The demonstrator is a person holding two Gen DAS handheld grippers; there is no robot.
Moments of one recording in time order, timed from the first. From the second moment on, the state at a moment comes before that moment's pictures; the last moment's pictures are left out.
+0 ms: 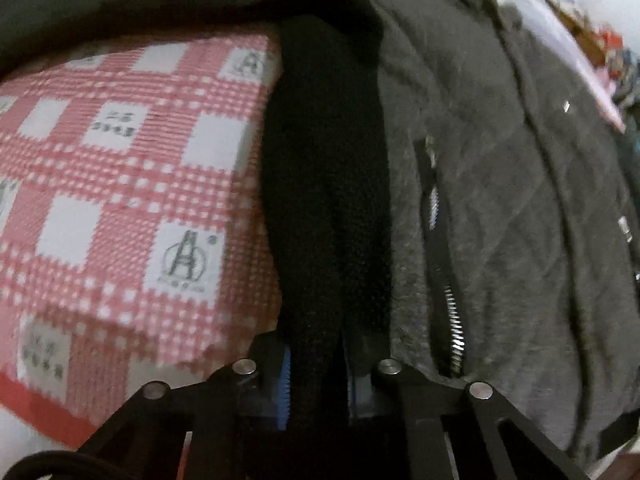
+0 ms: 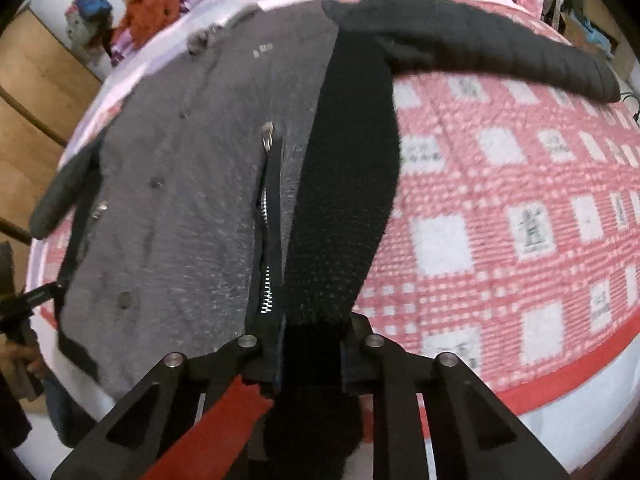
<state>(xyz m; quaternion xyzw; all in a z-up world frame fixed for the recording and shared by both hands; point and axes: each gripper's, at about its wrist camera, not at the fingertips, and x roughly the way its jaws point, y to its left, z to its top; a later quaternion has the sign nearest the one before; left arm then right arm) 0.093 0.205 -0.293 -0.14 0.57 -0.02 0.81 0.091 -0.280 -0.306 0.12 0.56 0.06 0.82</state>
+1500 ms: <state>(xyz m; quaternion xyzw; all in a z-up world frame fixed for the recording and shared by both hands) 0.272 0.104 -0.337 0.02 0.48 -0.03 0.88 0.315 -0.286 -0.315 -0.07 0.43 -0.04 0.90</state>
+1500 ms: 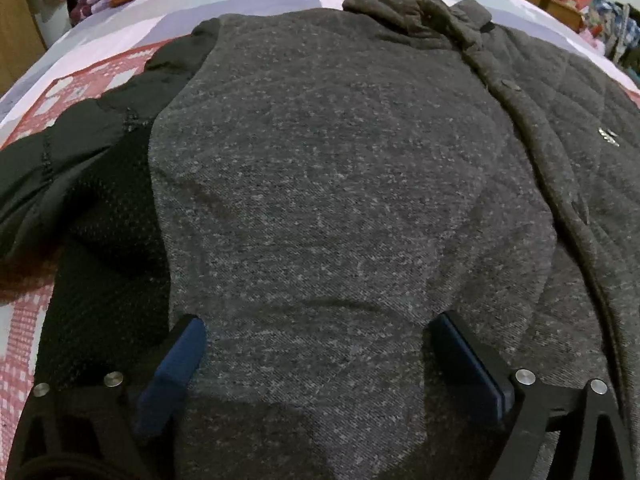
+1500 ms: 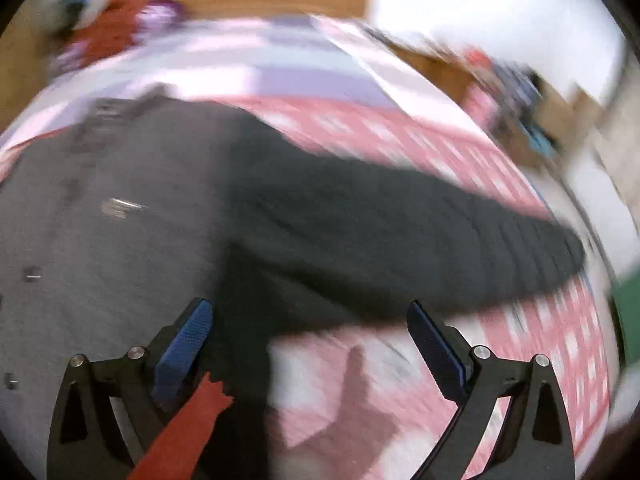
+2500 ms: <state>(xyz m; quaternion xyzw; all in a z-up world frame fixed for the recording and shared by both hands) 0.245 0.026 -0.336 0.03 0.46 0.11 0.88 0.312 -0.713 -0.319 0.33 0.44 -0.30 0.78</state>
